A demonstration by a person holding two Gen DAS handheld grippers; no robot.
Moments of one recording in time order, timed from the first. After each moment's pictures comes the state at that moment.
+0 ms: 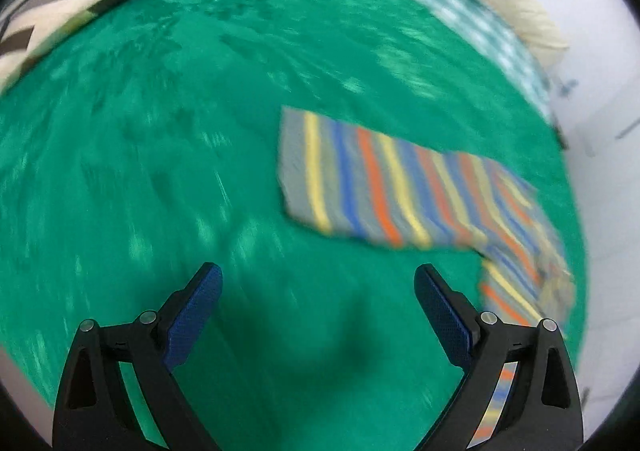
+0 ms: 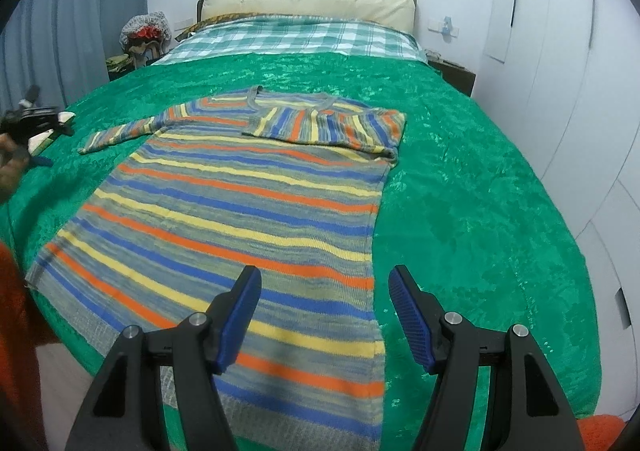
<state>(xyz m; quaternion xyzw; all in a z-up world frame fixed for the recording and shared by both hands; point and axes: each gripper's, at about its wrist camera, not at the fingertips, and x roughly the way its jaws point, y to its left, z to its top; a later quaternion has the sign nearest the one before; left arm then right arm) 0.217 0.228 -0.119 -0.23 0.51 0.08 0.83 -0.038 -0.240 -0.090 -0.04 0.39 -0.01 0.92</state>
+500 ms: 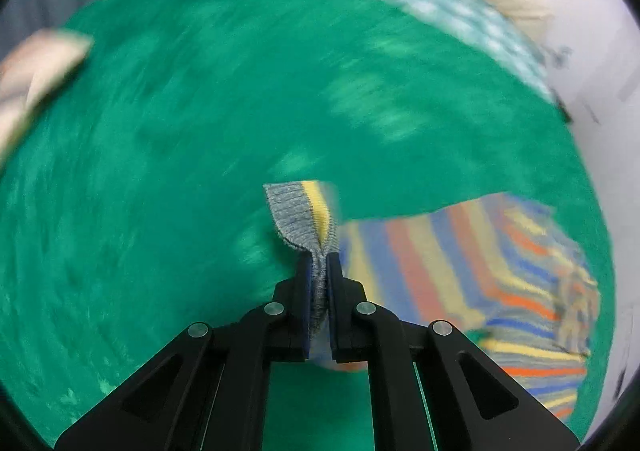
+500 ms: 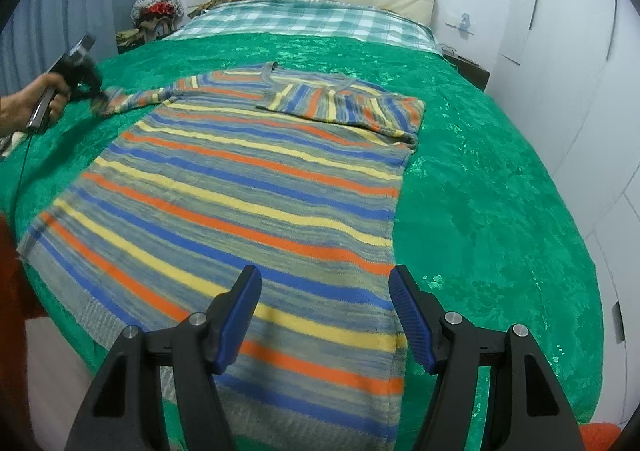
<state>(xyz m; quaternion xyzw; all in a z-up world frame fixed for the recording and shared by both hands) 0.305 0.180 -0.082 -0.14 0.48 0.04 0.86 -0.034 -0.227 -0.105 -0.07 0.41 0.01 0.91</state>
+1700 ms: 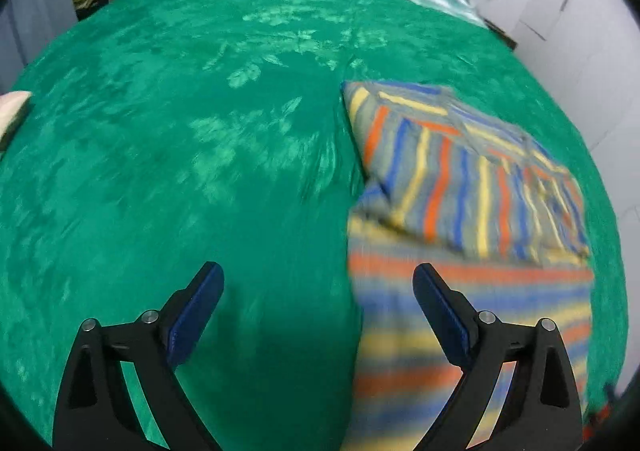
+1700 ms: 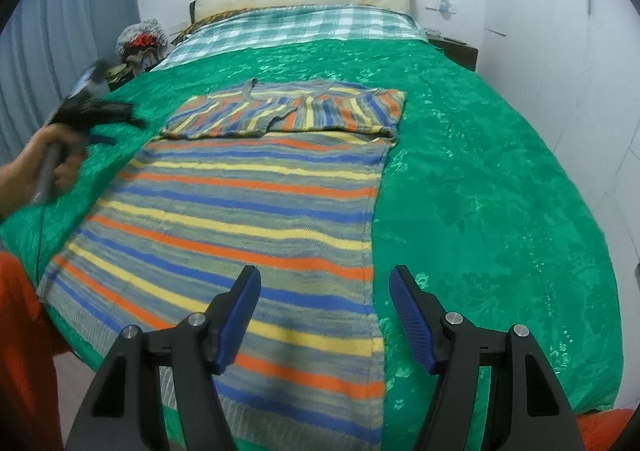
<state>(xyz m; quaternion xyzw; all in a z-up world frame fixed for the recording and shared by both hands) 0.219 0.043 -0.108 -0.05 0.49 -0.03 0.87 -0.029 -0.262 -0.096 0.01 0.40 0.00 0.91</state>
